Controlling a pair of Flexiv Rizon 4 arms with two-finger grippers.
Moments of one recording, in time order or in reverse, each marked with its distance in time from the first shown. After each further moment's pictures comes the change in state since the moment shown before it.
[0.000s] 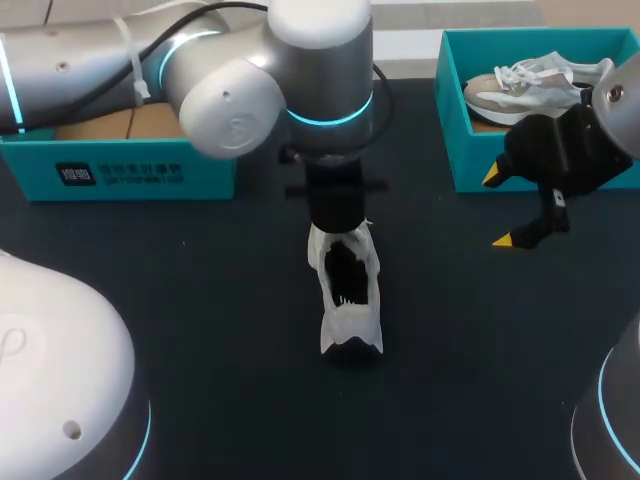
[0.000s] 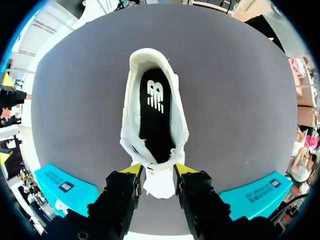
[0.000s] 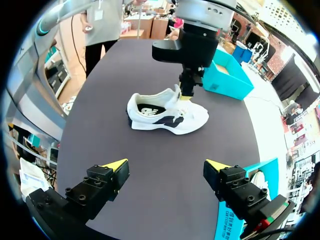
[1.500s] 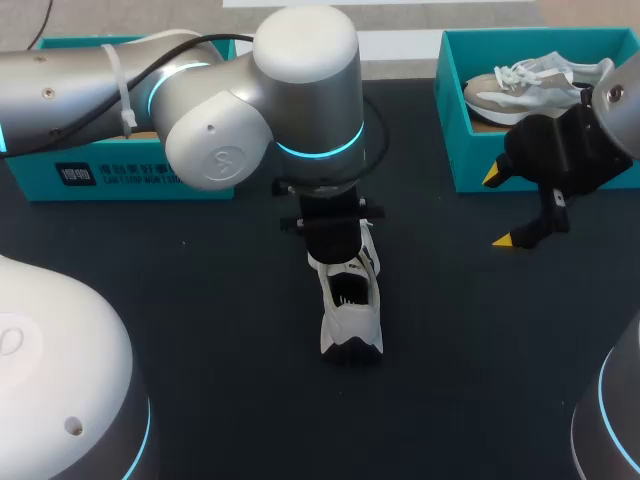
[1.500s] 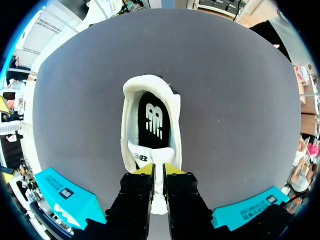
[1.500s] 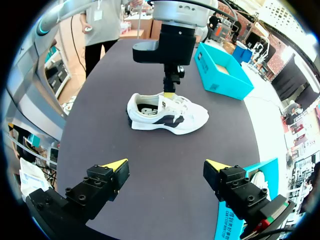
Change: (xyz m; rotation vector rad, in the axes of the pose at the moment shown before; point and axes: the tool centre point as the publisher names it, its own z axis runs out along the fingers) left arm 0.005 -0.042 0.011 0.036 -0.024 -0.054; right arm 0.000 0.000 0.000 0.000 0.000 0.000
